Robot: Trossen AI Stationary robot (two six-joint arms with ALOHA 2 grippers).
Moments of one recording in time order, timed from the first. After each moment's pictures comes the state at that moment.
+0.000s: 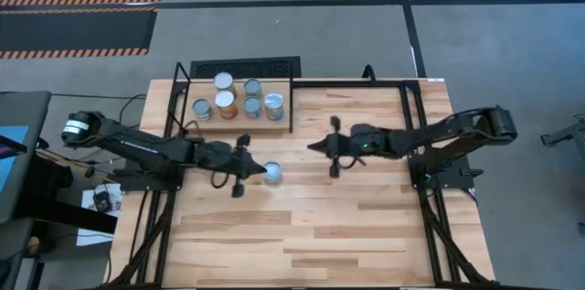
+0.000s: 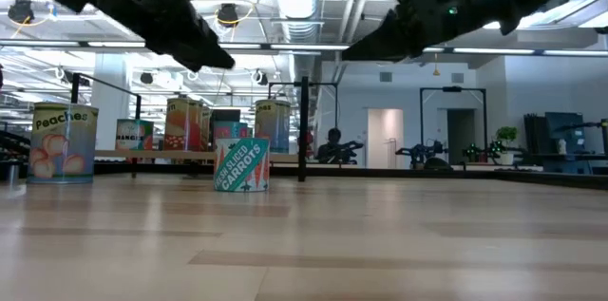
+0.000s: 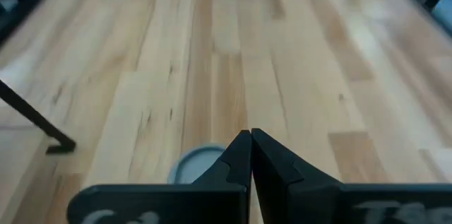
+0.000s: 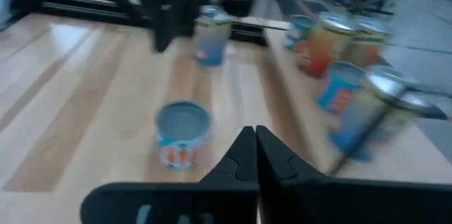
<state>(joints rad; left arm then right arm) -0.11 1.17 0.54 0.11 -0.08 -0.01 -0.03 1.35 0.61 0.47 0.09 -0.15</state>
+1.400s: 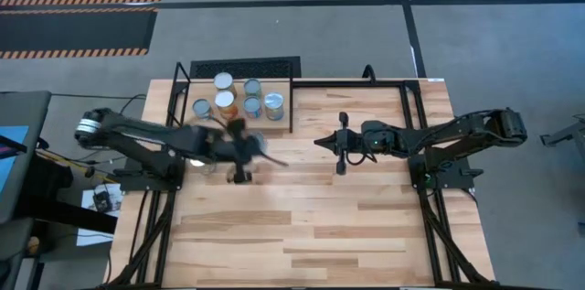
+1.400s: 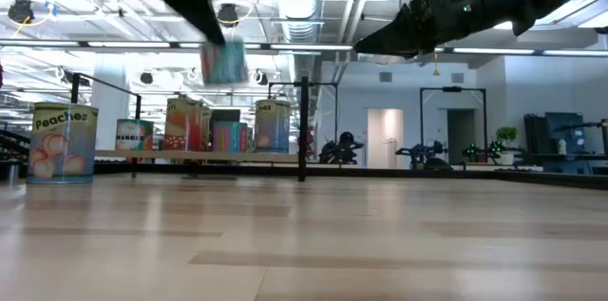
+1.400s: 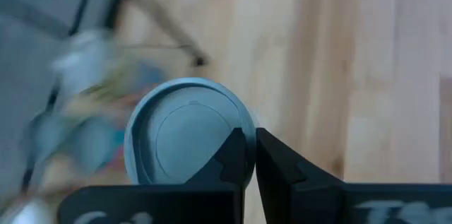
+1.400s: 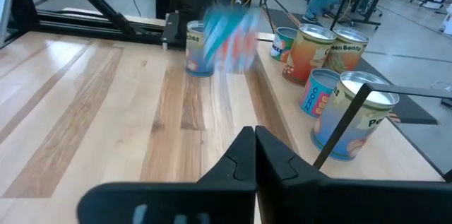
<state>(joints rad) -0.13 1.30 1.13 -0.84 -0.42 -0.11 -0.06 1.26 0.55 0.50 0.08 -0.14</state>
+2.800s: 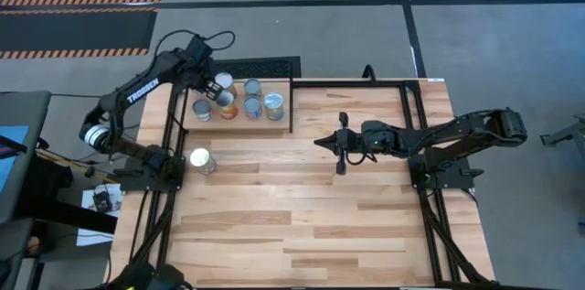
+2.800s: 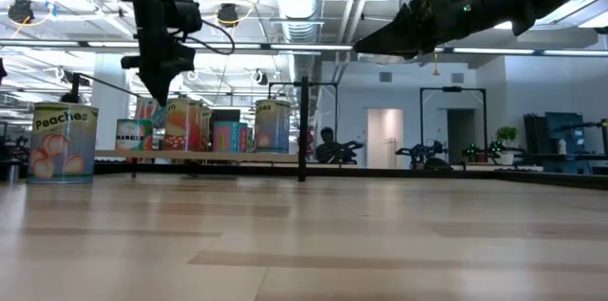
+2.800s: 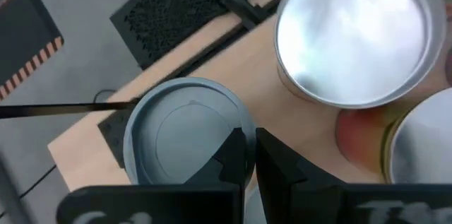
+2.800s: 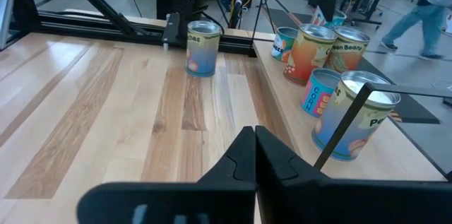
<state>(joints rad) 1.02 1.38 1.14 -0.94 -0.20 0.08 -0.06 1.26 0.55 0.50 0.08 -0.13</state>
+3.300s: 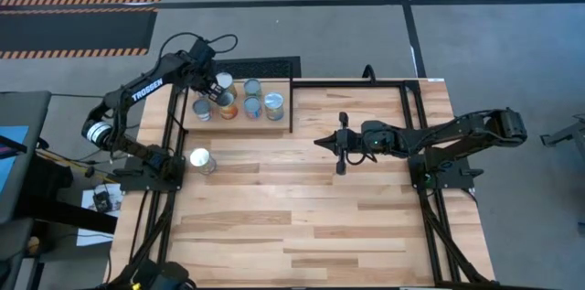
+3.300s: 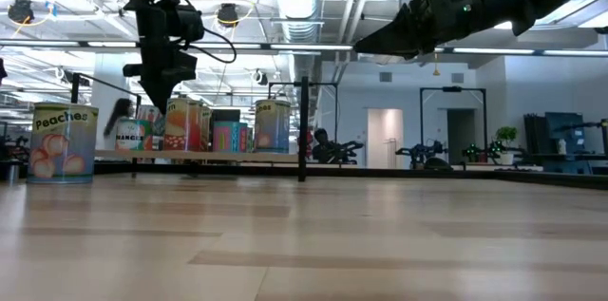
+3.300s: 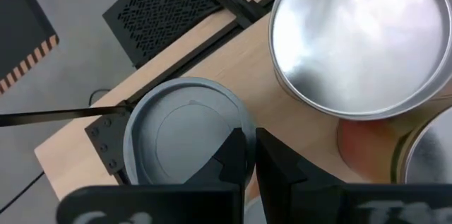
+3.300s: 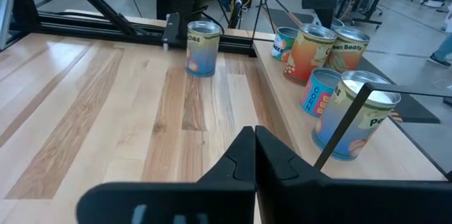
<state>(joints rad) 1.02 1.41 1.11 -0.89 -0.19 0.08 -0.06 1.26 0.55 0.50 0.08 -0.13</state>
